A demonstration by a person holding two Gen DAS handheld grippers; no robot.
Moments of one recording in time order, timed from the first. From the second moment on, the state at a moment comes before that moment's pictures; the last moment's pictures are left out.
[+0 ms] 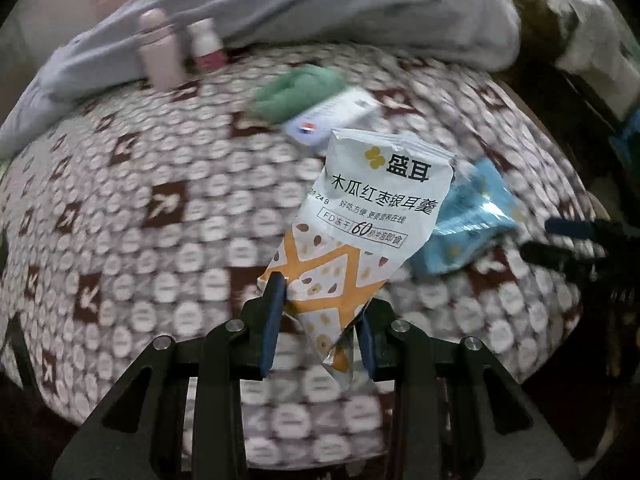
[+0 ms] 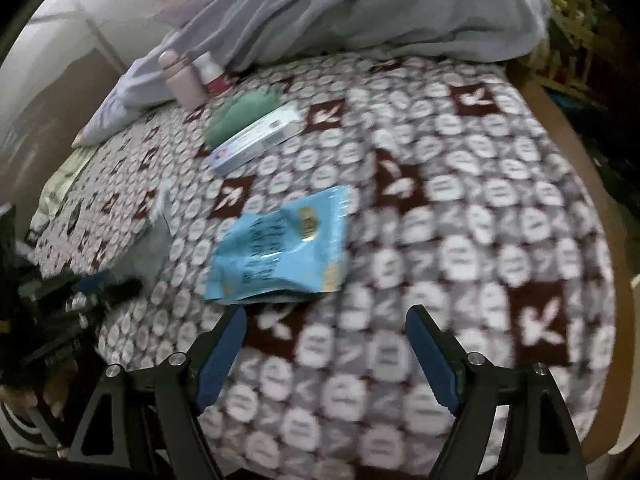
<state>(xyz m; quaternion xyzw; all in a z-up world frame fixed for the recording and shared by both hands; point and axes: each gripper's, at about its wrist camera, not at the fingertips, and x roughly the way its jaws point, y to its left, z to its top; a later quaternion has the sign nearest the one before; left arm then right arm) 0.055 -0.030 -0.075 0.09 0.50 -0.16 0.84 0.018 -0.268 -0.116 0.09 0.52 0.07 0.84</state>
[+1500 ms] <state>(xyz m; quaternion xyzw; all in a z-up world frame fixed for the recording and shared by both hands) 0.051 -0.051 -0.079 0.02 0.50 -0.13 0.85 0.020 -0.265 -0.115 -0.04 0.51 0.20 0.84</state>
